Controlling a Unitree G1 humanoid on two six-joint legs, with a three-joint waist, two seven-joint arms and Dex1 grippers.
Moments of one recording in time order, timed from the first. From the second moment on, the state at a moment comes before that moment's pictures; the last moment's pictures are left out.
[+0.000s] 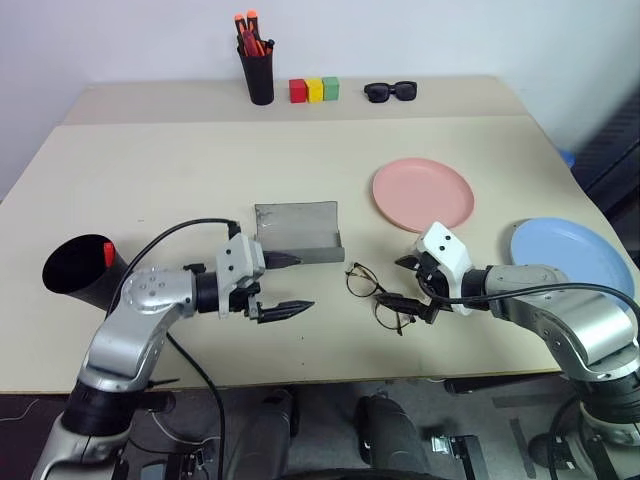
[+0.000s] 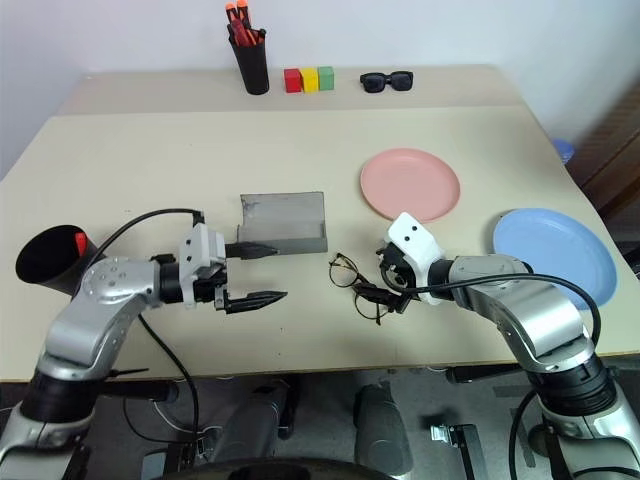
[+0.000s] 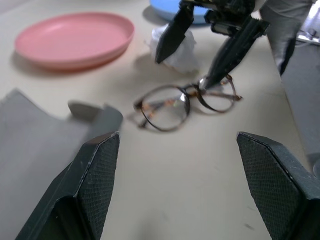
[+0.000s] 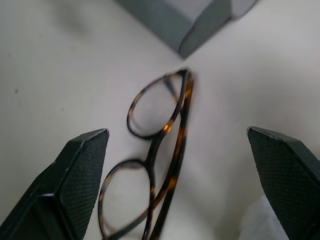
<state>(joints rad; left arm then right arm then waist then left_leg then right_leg) -0.12 0.58 -0.01 -0.46 -0.34 0.45 -1.03 -0.34 -0.78 0.10 -0.48 0.52 1.04 0.69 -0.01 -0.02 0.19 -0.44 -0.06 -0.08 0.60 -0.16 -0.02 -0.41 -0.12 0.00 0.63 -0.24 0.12</state>
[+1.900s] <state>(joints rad) 0.22 0.43 0.11 -0.56 -0.38 0.26 -0.60 -0.95 -0.38 0.47 0.31 0.02 0.41 0.91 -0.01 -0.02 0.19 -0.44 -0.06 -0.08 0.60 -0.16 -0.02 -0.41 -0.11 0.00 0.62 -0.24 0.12</state>
